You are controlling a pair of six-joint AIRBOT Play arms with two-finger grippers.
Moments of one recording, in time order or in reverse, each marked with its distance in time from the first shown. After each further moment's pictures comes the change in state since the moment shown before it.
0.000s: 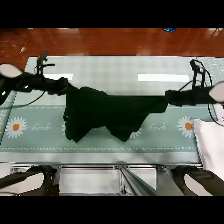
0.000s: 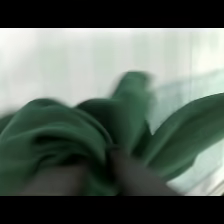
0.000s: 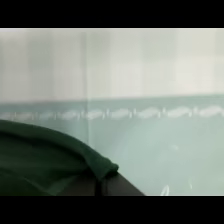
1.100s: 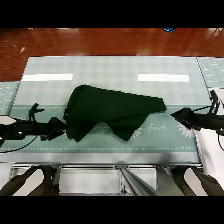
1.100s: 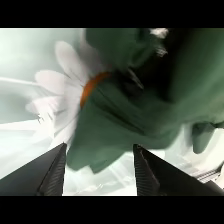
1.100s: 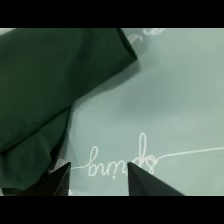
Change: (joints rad) left arm 0.299 0.322 -0.721 0.020 -0.014 -0.037; right arm -0.501 0.193 -0.420 0.443 0.103 -0.394
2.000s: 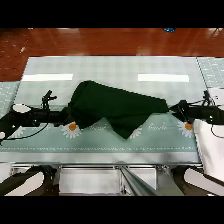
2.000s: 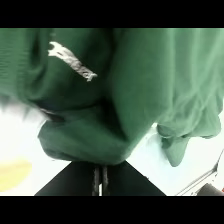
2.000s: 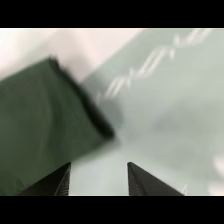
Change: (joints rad) left arm -0.231 -0.142 0.145 -0.180 0.140 0.098; right arm 0.021 -0.425 0.148 0.119 -0.158 0.022
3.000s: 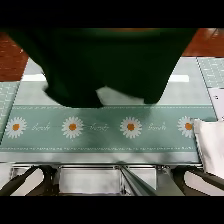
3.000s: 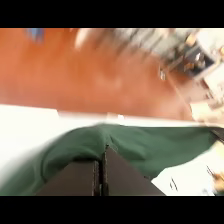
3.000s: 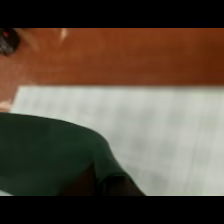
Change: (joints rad) left arm 0.306 0.121 1.034 -0.272 -0.198 -0.047; right arm 0.255 0.031 1.207 -0.056 0.344 0.097
